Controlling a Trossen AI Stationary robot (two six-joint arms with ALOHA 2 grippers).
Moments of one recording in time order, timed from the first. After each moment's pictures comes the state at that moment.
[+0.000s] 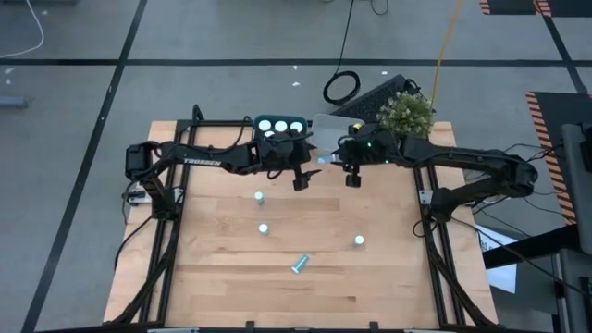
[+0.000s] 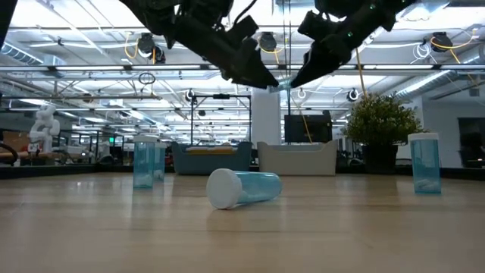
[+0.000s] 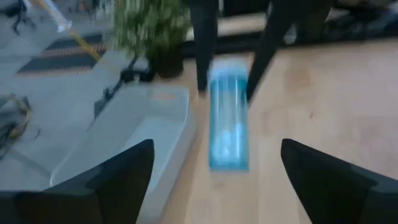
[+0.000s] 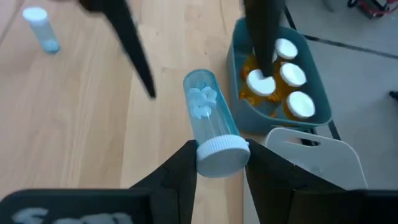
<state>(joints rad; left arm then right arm) 0.21 1.73 1.18 0.12 -0.06 0.24 -0.35 1.25 0.90 -0.30 -0.06 -0.37</state>
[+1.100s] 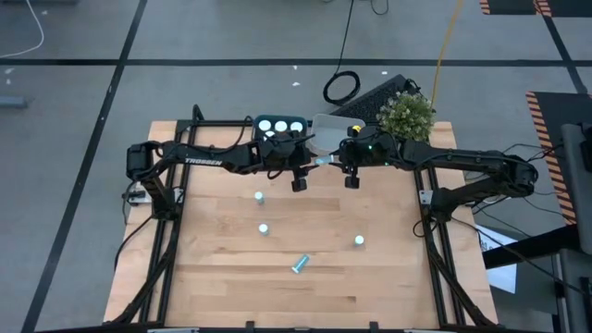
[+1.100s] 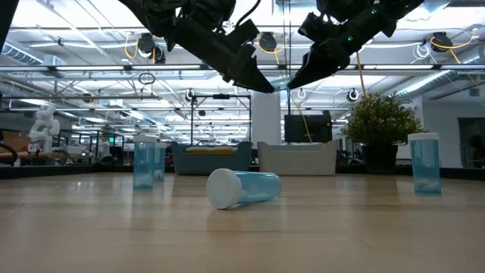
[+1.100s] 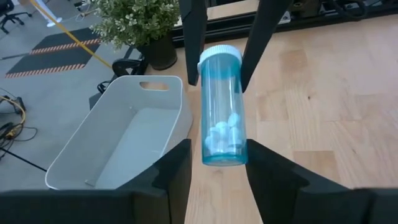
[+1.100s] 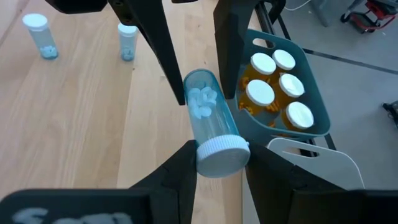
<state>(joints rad) 0.22 1.74 1.19 0.07 -0.04 0.28 -0.34 1.25 0.85 -0.21 -0.06 -0.39</state>
